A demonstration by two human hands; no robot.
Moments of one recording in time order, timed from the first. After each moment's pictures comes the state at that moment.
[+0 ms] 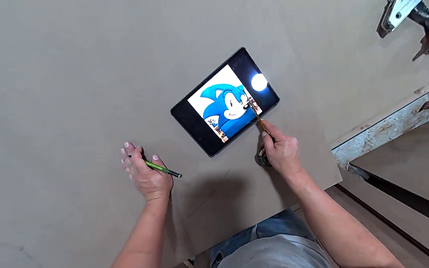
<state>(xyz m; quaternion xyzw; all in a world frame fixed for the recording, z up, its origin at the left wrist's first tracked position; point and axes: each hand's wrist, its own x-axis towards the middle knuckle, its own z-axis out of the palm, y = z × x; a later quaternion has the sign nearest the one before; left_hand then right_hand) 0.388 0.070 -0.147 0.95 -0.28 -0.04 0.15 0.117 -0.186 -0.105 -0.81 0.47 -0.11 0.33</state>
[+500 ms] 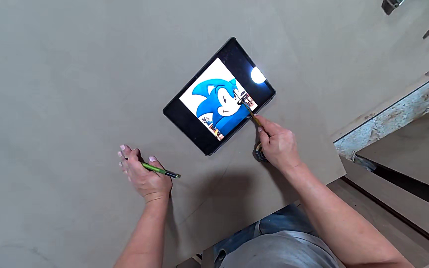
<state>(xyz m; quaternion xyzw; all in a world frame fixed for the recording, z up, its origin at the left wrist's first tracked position) 0.389 0.072 -0.149 0.95 -0.28 -0.03 0.13 0.121 -0.190 -0.102 -0.82 0.46 -0.07 0.34</state>
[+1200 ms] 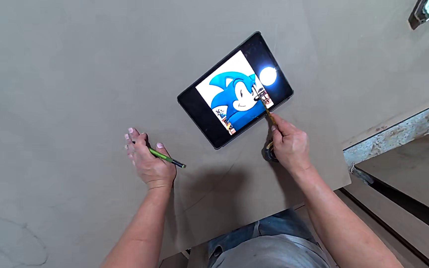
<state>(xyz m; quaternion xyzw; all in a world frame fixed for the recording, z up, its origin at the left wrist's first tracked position) 0.390 0.072 -0.147 0.95 -0.27 -0.05 0.14 0.123 -0.190 -0.103 -0.82 0.46 -0.07 0.33</state>
